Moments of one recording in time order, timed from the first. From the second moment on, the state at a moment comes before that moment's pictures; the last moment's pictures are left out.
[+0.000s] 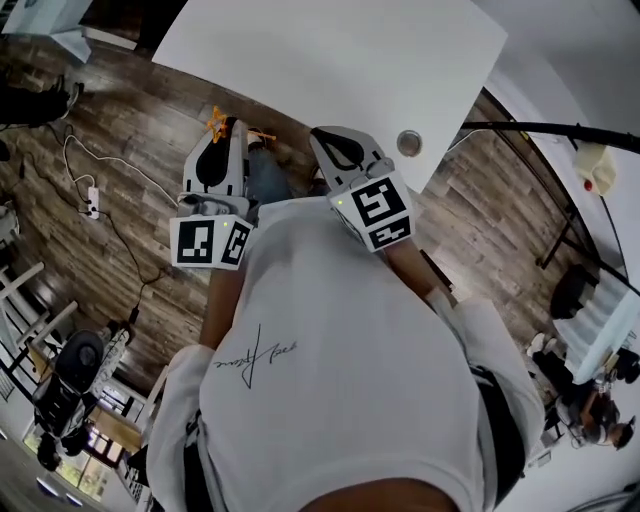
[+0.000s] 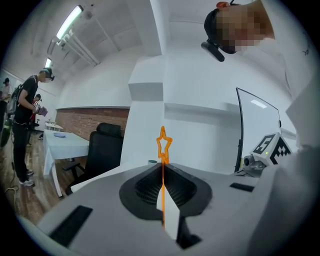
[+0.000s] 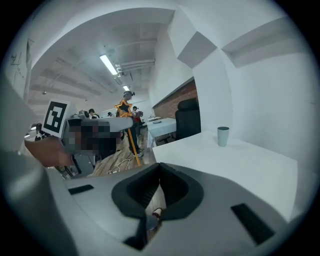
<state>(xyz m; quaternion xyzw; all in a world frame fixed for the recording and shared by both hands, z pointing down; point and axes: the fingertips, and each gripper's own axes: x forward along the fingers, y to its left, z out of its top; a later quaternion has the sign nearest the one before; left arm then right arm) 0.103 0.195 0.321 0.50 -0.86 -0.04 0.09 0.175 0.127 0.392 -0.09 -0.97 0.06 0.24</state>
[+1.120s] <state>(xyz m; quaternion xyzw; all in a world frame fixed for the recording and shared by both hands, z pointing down) -0.064 0.032 0.316 0.69 -0.71 -0.04 0.10 0.063 -0.010 0.379 0.20 -0.95 0.14 0.21</state>
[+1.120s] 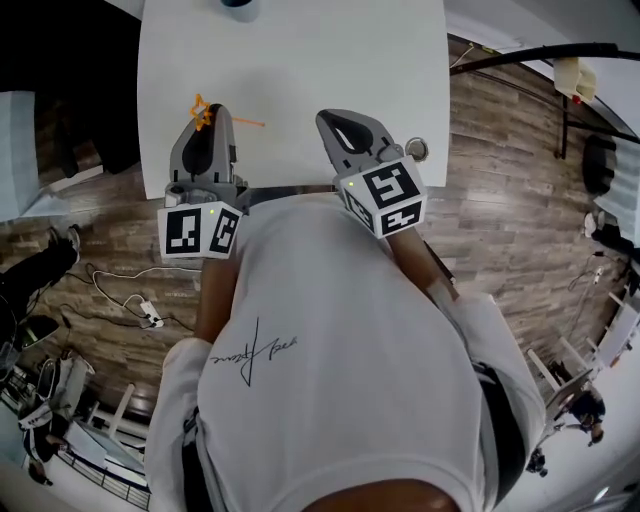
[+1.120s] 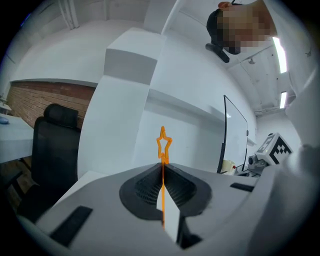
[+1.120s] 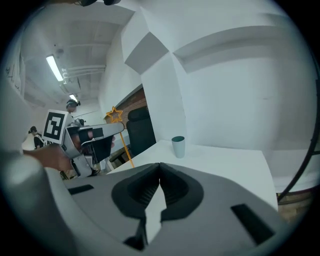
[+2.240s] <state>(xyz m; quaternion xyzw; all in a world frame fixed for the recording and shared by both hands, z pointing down) -0.161 -0.045 0.256 0.78 -0.62 -0.07 0.00 0.003 0.008 0.380 0.31 -0.92 0.16 0.19</state>
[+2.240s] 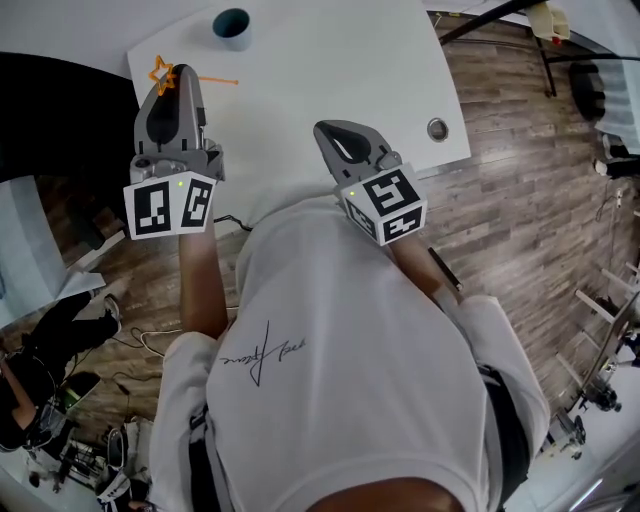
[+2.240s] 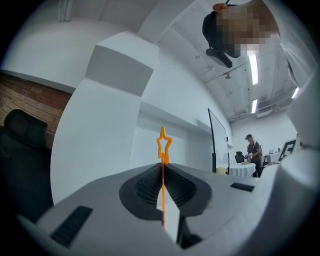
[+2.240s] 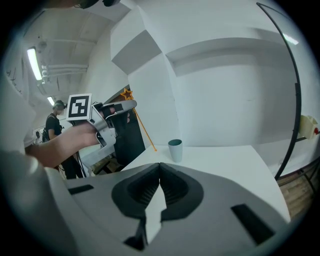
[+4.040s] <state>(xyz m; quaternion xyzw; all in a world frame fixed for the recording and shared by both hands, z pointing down) -0.216 -0.171 0.261 0.80 -0.60 -0.08 0.02 -0.020 -0.022 0.415 0.30 -0.90 0.22 0.23</state>
